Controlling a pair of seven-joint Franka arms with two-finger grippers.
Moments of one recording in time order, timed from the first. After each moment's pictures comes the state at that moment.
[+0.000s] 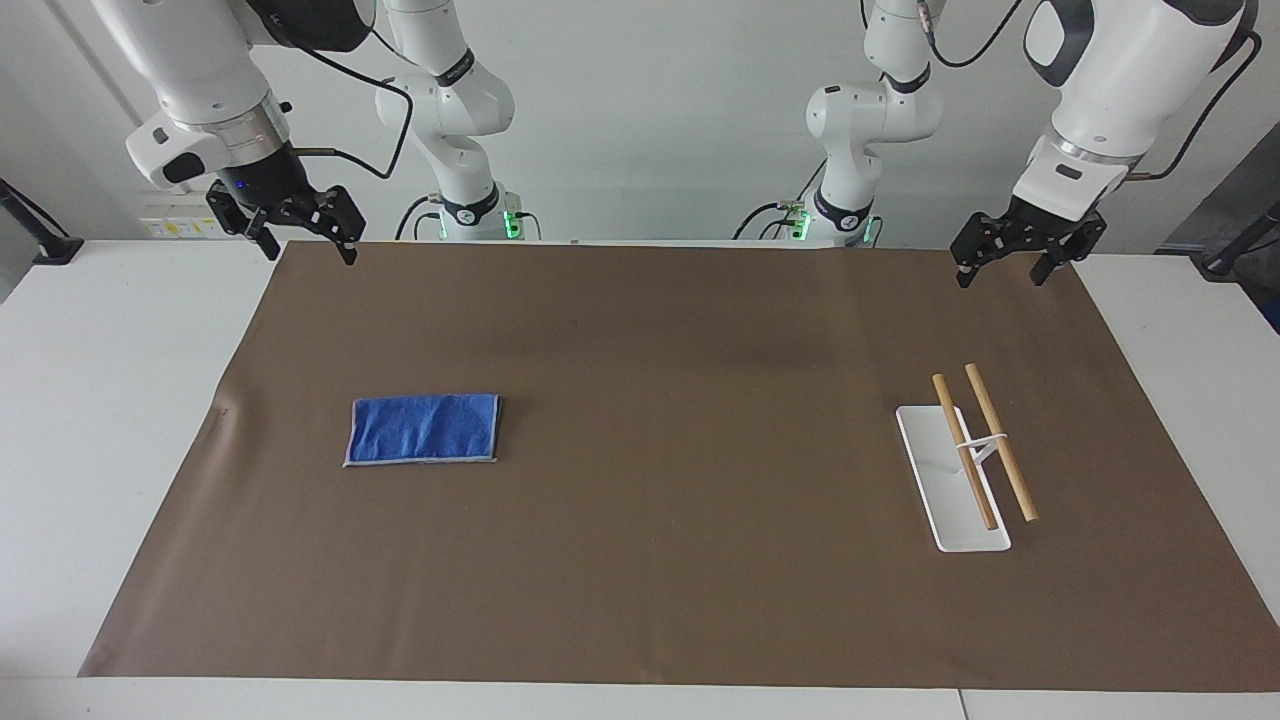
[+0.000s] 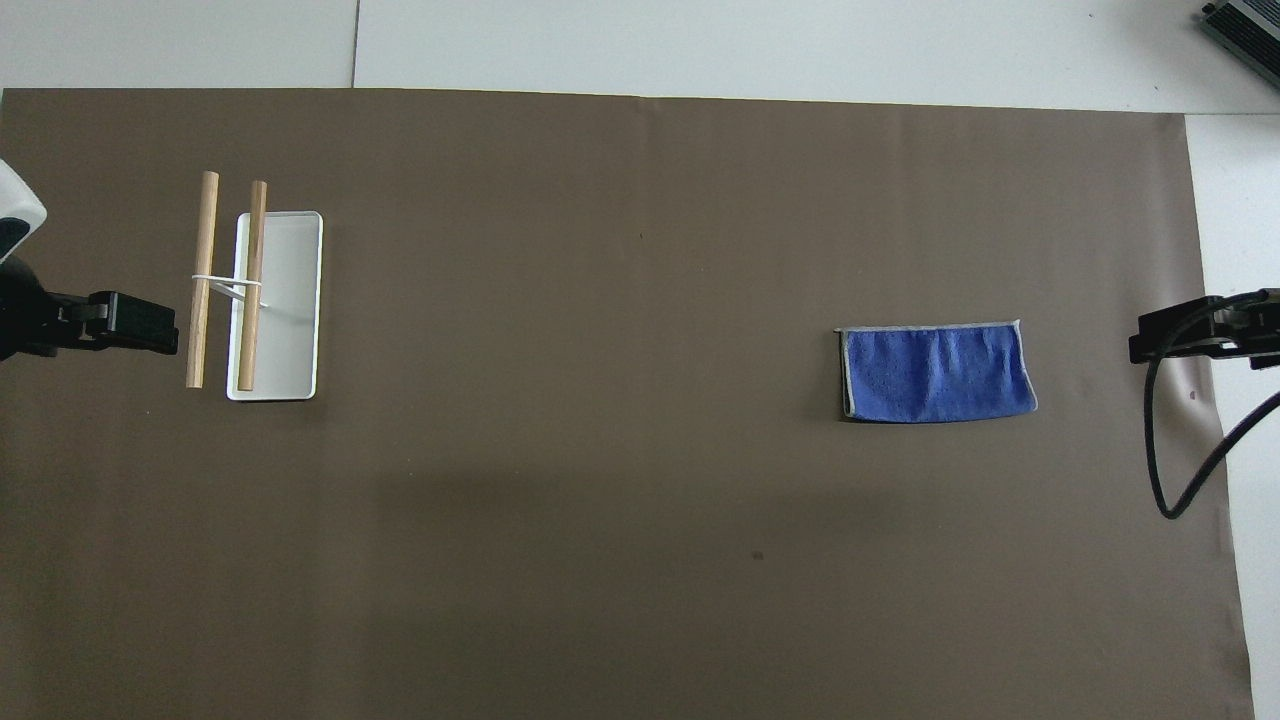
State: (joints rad) left arm -0.03 -0.07 -0.06 -1.67 0.02 1.61 -0.06; right arm -0.01 -0.03 -0.04 -1.57 -0.02 1.51 0.02
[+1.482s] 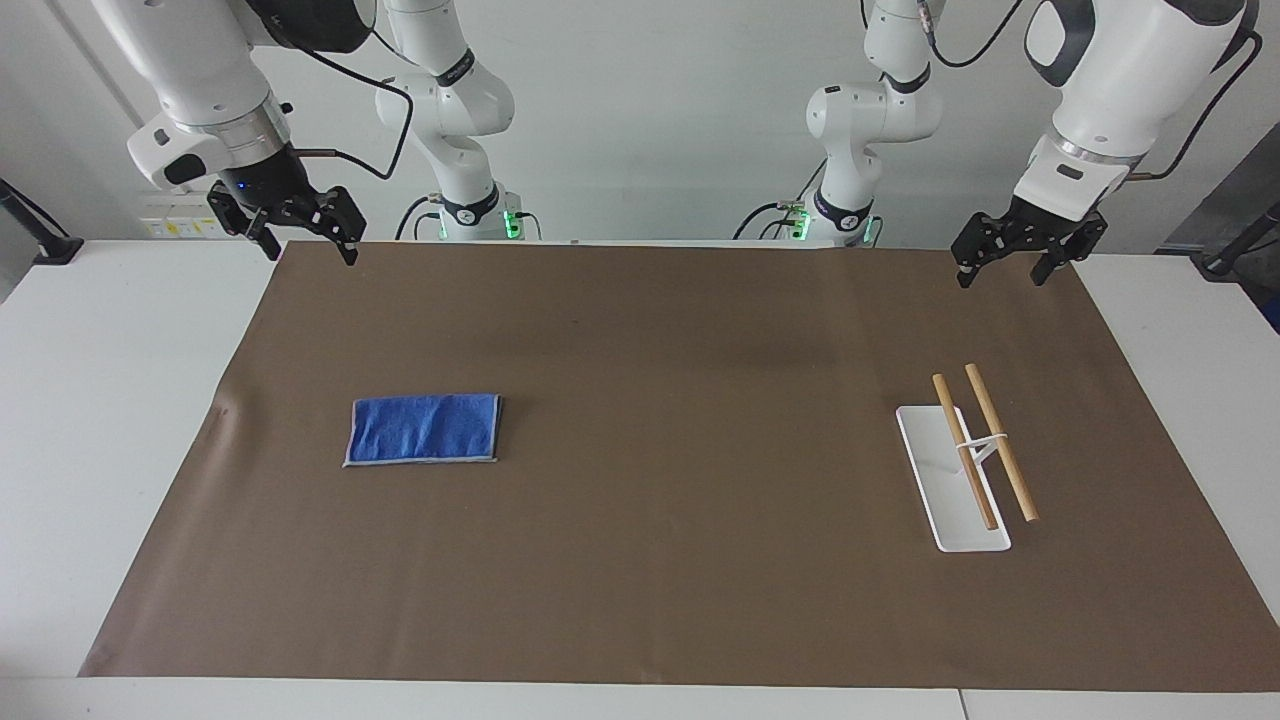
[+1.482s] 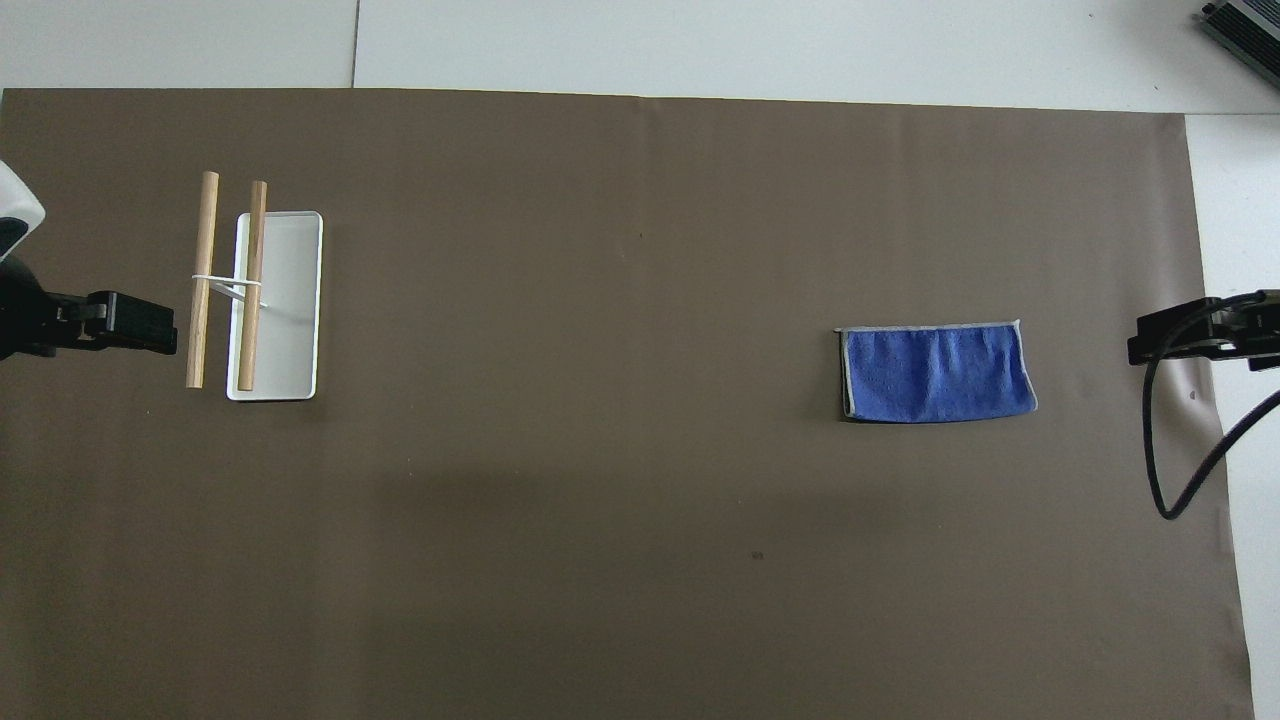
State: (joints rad) left arm -0.03 -0.07 -0.06 -1.67 0.02 1.61 -0.06; right arm 0.00 -0.03 -0.04 -1.57 -0.02 1.51 0.02
